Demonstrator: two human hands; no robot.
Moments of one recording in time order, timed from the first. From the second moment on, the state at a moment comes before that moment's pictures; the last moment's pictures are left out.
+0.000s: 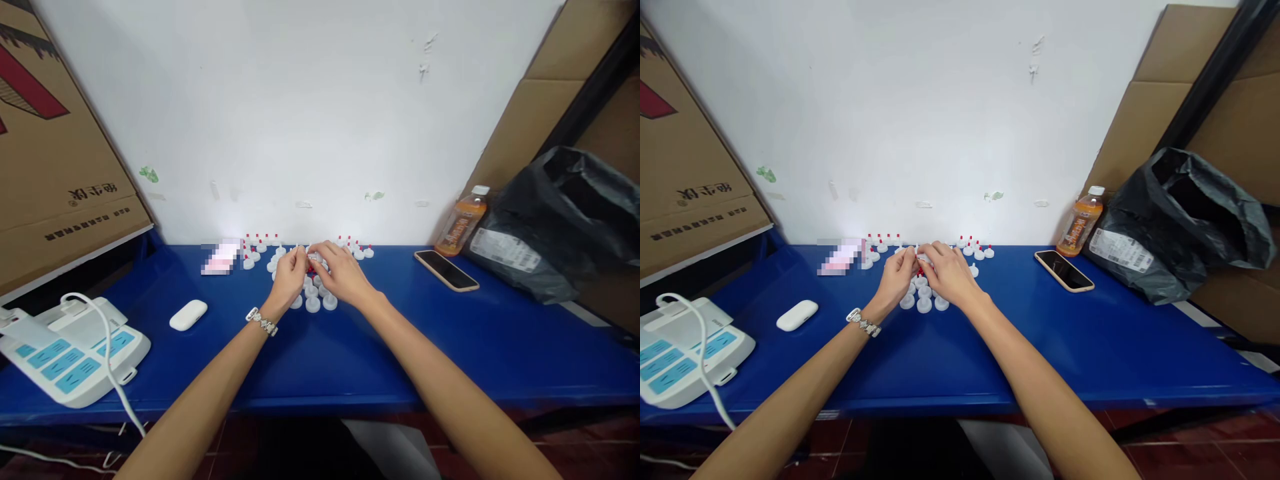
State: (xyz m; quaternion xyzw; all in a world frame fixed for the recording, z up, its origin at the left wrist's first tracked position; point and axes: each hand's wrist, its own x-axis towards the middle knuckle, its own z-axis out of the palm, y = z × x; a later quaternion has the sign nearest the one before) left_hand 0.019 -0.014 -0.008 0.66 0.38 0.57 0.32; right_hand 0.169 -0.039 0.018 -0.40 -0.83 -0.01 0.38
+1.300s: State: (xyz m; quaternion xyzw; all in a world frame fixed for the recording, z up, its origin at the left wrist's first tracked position) left_hand -0.004 -0.008 0.006 0.64 0.33 0.61 0.34; right_hand 0.186 -0.043 0.028 -0.43 -0.80 -0.01 0.42
